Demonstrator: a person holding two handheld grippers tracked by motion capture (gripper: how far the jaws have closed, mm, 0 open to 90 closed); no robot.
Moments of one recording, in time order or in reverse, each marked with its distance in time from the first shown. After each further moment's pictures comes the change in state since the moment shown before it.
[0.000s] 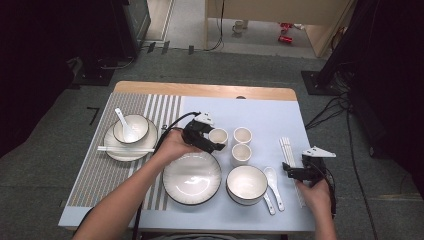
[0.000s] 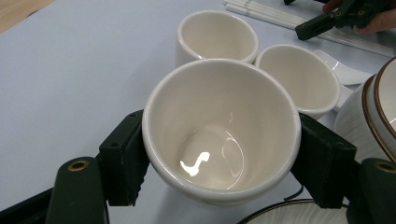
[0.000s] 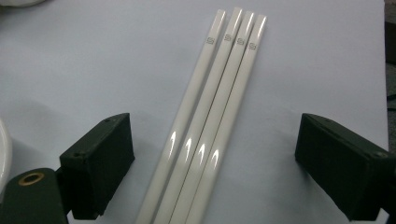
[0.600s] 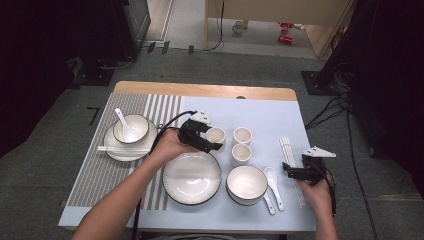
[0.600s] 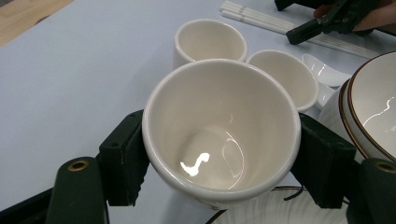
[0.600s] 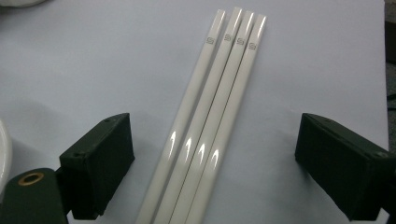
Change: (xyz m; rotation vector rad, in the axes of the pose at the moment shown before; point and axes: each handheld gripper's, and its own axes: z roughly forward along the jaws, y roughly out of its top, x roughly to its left) left arm -0.005 0.002 -0.017 -0.008 0.005 0.000; right arm 0.000 0.000 0.000 0.001 0.001 0.002
